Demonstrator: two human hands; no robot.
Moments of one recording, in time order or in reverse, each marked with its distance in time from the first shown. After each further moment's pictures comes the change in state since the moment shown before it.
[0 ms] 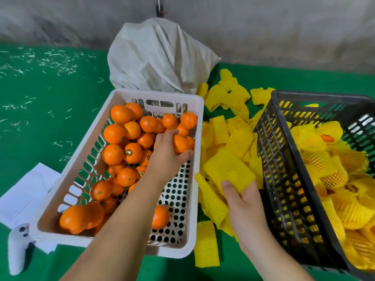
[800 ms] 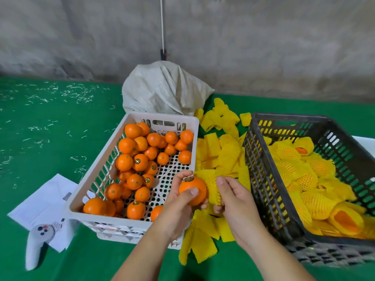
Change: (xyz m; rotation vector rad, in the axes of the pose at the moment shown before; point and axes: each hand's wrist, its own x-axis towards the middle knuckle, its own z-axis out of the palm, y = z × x) left_hand -0.163 0.058 0.005 -1.325 -0.286 -0.158; right_hand -0.059 -0.046 -0.020 0.082 -0.232 -0.047
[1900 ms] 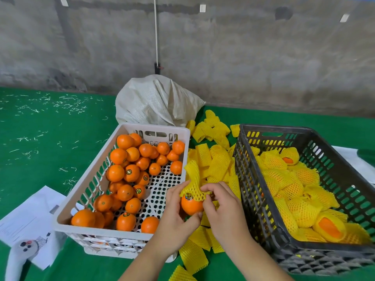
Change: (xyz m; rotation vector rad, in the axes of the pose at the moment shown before) left_hand -0.008 -0.024 -0.004 0.692 0.014 0.323; right_hand 0.001 0.000 -0.005 -0.707 0.135 -0.485
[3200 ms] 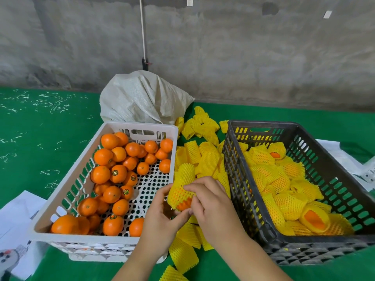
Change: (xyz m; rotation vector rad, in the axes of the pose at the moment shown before) left_hand 0.005 0.004 0.005 -0.043 0.062 -0.035; right_hand 0.001 -0.011 -0.020 -0.212 -0.064 -0.252
